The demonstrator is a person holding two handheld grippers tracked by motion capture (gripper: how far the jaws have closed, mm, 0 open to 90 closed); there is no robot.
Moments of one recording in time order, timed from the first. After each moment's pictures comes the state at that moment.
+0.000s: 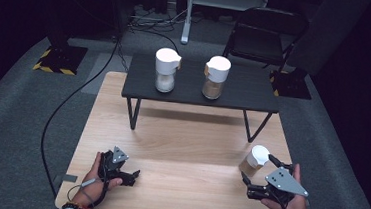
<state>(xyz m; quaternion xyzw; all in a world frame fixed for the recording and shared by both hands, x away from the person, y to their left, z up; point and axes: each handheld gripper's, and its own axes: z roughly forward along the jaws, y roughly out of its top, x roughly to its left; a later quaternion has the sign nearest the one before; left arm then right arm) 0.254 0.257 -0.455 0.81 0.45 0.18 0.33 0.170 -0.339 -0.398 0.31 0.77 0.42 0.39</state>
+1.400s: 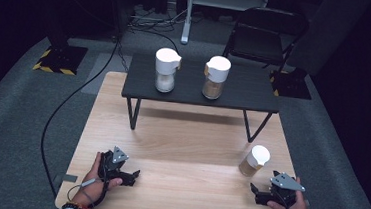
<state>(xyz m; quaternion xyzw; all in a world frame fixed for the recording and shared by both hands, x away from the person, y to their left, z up) 0.254 0.257 -0.455 0.81 0.45 0.18 0.33 0.209 -0.385 -0.451 0.41 0.79 0.34 0.29</state>
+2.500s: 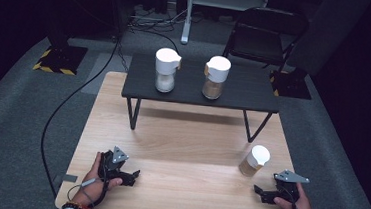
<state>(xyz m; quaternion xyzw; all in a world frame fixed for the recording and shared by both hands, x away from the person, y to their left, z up) 0.254 0.258 -0.455 0.81 0.45 0.18 0.33 0.248 -0.424 -0.457 0.44 0.81 0.34 0.19</state>
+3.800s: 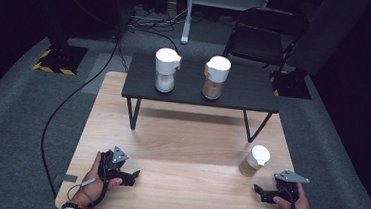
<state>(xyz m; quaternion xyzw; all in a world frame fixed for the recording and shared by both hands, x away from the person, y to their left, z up) 0.255 0.259 -0.455 0.82 0.44 0.18 0.33 0.246 -0.420 -0.457 0.45 0.80 0.34 0.20</state>
